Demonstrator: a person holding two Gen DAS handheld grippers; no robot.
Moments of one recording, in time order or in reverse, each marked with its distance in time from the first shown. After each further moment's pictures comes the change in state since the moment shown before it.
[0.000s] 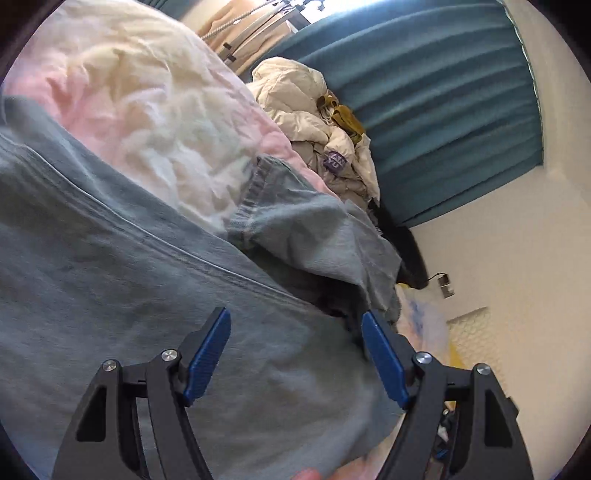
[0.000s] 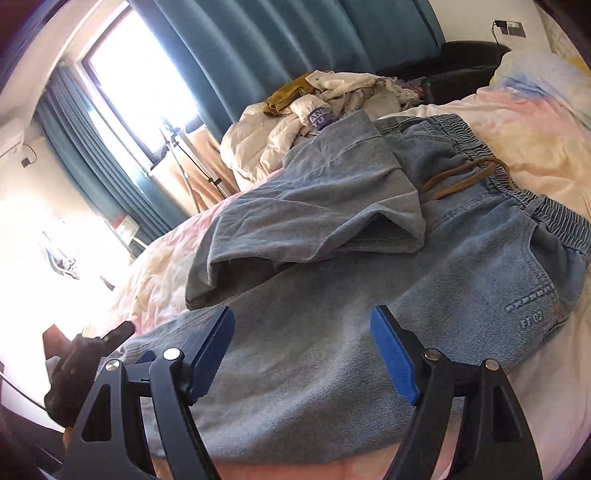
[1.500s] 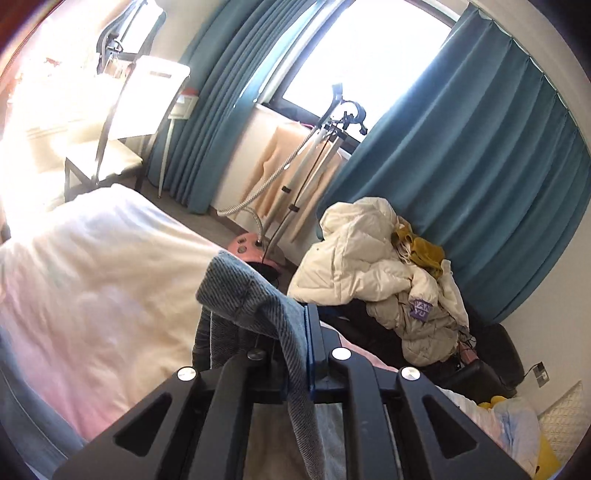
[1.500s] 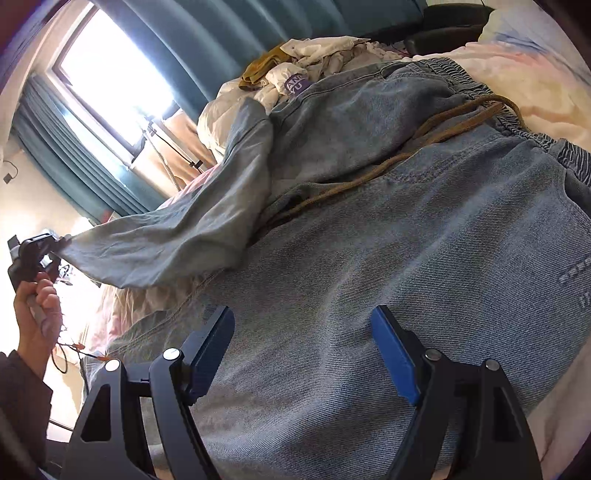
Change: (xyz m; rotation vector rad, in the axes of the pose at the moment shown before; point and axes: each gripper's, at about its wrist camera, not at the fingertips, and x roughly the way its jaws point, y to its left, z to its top) left arm -0.102 -0.041 0.243 0.232 -0.524 0.467; right arm 0.064 -0.022 -0.016 0.077 0.106 -0.028
